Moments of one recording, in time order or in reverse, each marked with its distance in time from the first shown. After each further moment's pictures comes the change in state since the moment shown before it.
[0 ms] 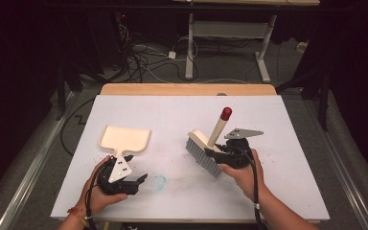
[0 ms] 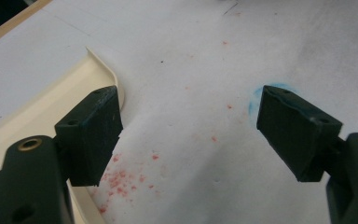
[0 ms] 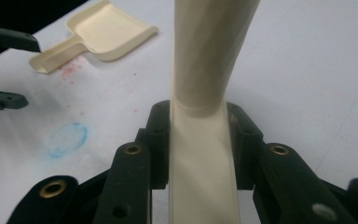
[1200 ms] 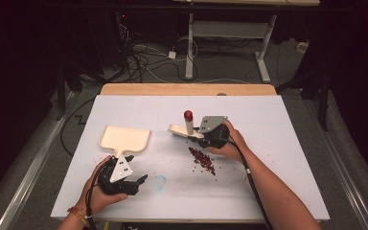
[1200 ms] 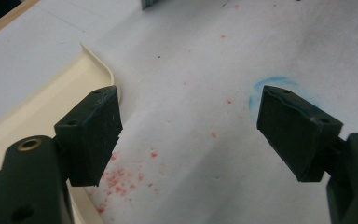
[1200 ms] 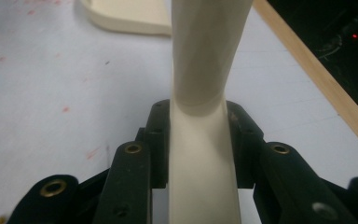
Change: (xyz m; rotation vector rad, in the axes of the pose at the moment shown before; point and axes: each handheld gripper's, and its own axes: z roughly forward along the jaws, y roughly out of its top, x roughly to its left) left arm 0.001 -0.001 0.003 0.014 -0.010 0.023; right arm -0.029 0.035 0.086 0.042 0.109 -0.699
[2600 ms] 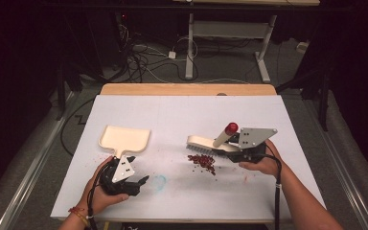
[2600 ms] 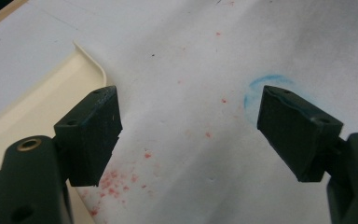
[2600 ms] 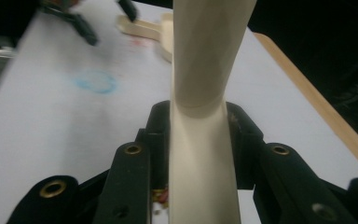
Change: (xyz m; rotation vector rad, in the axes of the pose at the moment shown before) left arm -0.002 0.002 0.002 0.014 -0.007 0.007; right arm 0.026 -0.024 -0.110 -0.209 0.102 -0.032
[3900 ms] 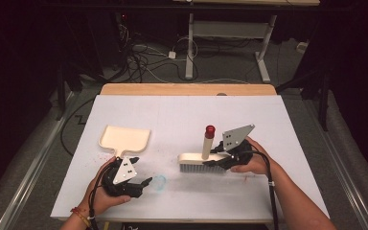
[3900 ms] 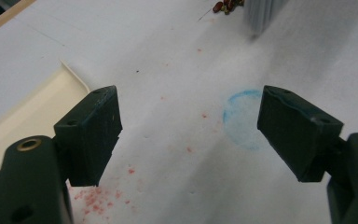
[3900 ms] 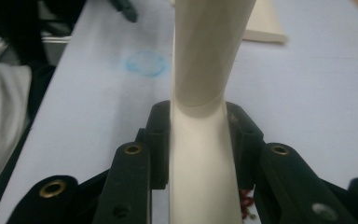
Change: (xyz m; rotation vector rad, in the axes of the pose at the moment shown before) left arm -0.007 0.007 -0.003 -0.029 -0.040 0.005; right arm -0.005 -0.001 0.038 0.115 0.207 0.083
